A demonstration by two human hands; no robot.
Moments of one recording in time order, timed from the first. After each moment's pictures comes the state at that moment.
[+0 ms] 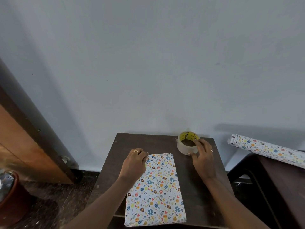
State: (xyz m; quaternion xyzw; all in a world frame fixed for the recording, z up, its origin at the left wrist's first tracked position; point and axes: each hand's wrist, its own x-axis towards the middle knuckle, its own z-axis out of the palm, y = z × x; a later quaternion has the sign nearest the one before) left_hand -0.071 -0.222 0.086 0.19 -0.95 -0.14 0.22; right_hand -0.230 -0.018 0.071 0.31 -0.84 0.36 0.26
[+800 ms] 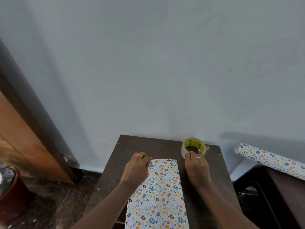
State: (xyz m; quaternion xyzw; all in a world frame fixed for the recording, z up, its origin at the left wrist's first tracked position) left_hand -0.071 -0.221 0.088 0.18 -0.94 -0.14 0.24; right_hand -0.216 -0.049 0.082 0.41 -0.86 0.07 0.31
